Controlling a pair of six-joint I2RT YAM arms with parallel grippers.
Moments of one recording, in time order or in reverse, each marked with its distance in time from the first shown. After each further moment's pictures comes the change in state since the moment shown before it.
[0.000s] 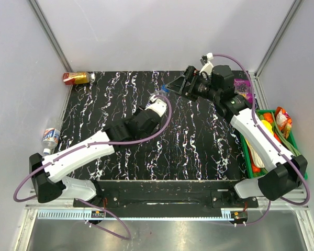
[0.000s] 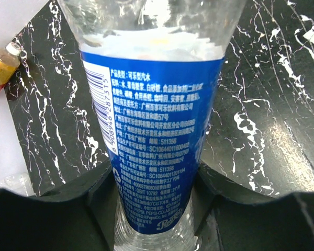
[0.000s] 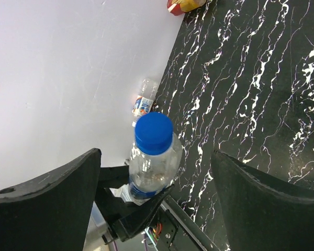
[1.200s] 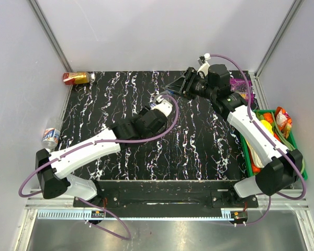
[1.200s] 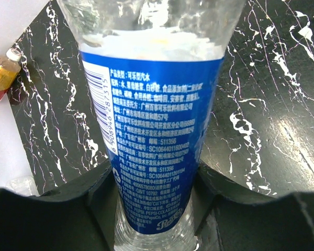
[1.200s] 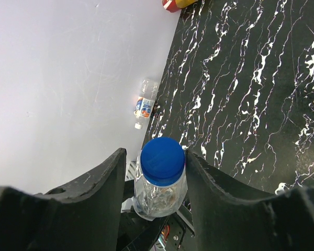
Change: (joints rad) left arm -0.029 0.082 0.055 -0.027 -0.021 0.003; right arm 0.000 0.057 0.016 0.010 0.002 0.052
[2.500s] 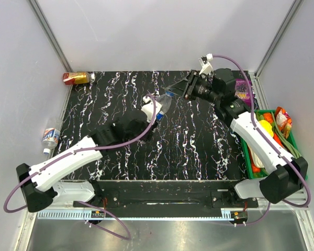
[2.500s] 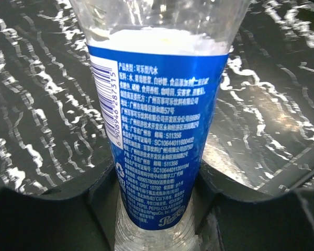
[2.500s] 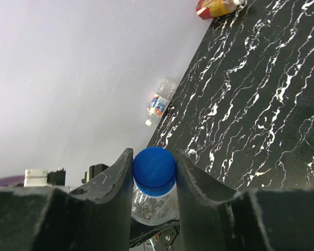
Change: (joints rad) left arm 0.068 -0.197 -0.148 0.149 0.333 -0.044; right arm 0.003 -0.075 -0.087 0.140 -0.066 -0.039
